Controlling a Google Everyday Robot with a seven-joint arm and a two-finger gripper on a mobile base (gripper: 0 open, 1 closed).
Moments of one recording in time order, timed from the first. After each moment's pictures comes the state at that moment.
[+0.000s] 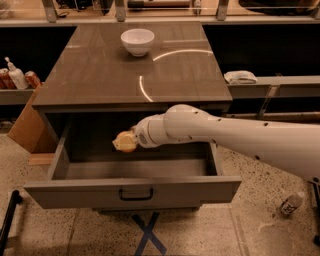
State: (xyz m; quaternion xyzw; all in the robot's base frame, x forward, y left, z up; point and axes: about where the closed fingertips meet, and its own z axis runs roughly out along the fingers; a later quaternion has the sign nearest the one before) arm 0.603 0.093 0.706 -0.37 0.81 0.25 0.37
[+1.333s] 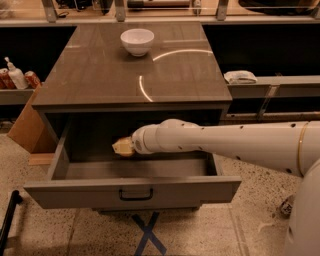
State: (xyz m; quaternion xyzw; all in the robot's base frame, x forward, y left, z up) arm 0.625 0.106 0.650 -0.32 0.83 0.25 0.37
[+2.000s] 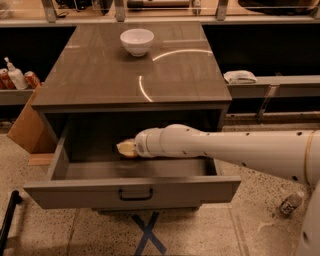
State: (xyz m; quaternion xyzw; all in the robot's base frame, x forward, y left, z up) arm 0.620 0.100 0.647 -0.30 0.83 0.26 0.38
